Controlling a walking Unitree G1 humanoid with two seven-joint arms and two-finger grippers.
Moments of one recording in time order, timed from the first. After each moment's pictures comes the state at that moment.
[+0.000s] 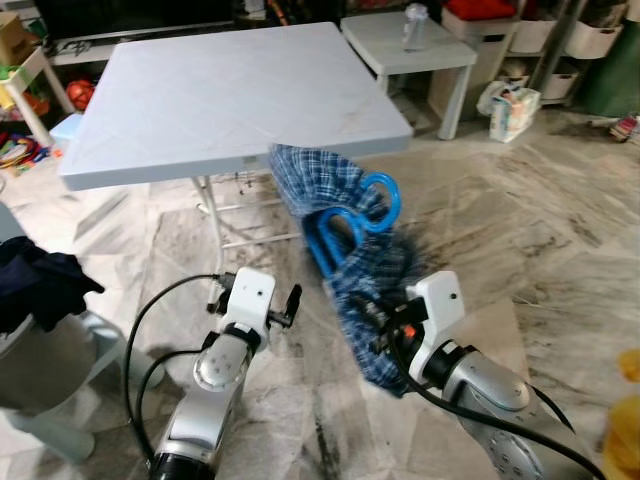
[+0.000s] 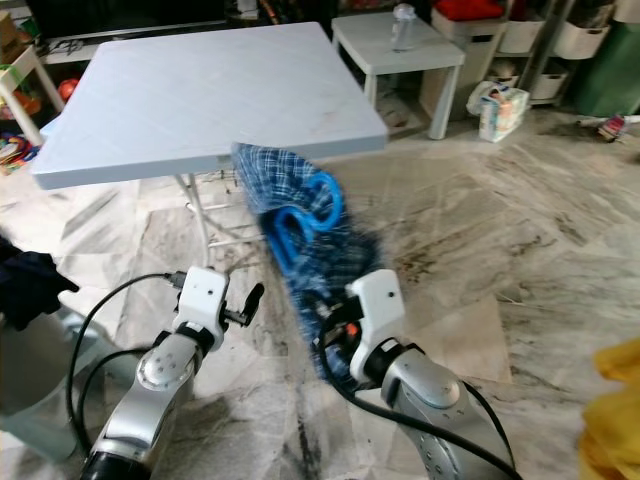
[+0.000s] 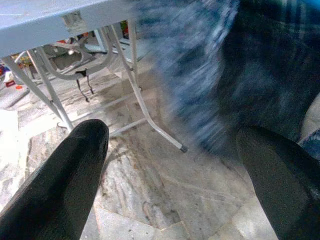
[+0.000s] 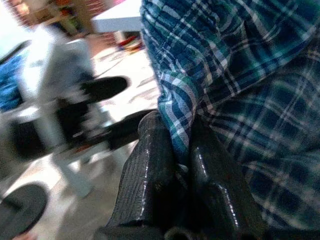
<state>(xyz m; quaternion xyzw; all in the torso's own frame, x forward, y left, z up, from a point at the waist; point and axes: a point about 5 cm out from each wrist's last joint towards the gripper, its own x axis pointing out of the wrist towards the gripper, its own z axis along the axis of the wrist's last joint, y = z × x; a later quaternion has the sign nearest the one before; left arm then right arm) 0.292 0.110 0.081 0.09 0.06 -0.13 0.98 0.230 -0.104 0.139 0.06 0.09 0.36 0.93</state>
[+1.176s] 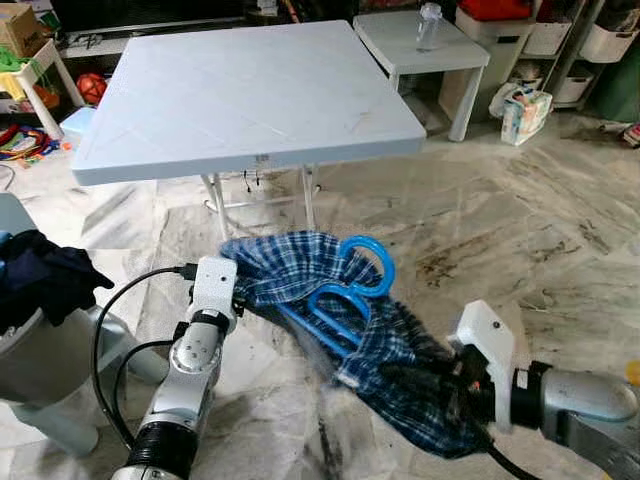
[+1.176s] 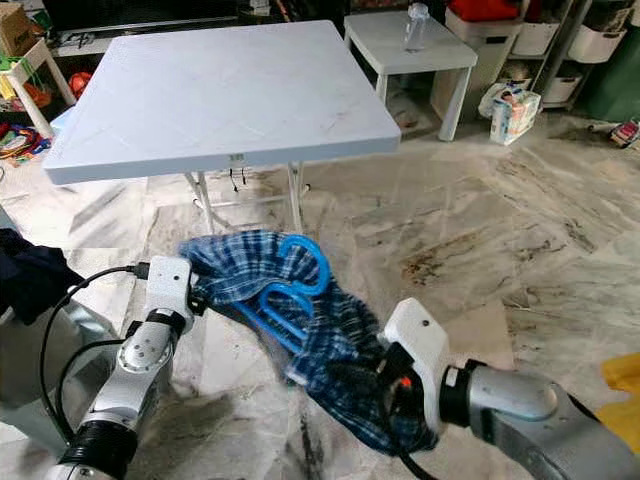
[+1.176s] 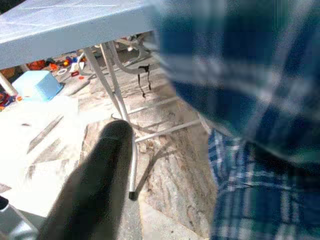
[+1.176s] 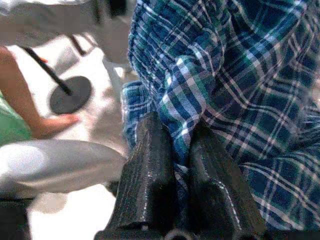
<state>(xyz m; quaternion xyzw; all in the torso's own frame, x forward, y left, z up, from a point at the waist) 0.312 0.156 0.072 0.09 0.05 -0.02 0.99 0.200 -0.160 0.153 -0.07 0.21 0.48 0.85</state>
